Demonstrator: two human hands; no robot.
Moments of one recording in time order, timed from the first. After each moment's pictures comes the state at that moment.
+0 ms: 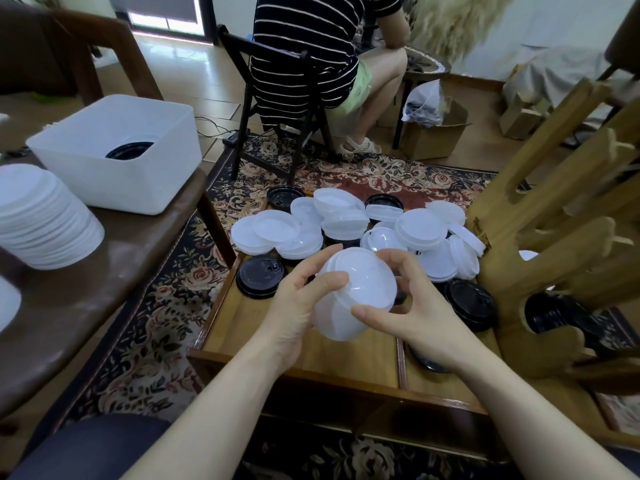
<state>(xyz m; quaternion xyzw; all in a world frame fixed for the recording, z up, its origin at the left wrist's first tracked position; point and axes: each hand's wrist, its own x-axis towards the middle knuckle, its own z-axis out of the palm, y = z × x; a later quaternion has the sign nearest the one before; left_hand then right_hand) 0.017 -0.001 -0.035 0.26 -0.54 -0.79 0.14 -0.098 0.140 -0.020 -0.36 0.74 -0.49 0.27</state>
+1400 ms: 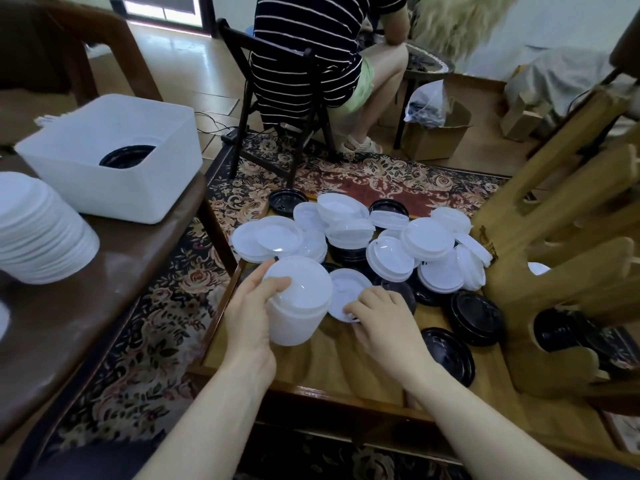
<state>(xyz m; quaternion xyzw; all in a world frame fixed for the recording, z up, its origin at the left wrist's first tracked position) 0.026 -0.030 -0.044 0.47 -0.34 -0.76 0.28 -0.119 0.099 -0.110 -0.56 0.82 -0.12 -0.08</state>
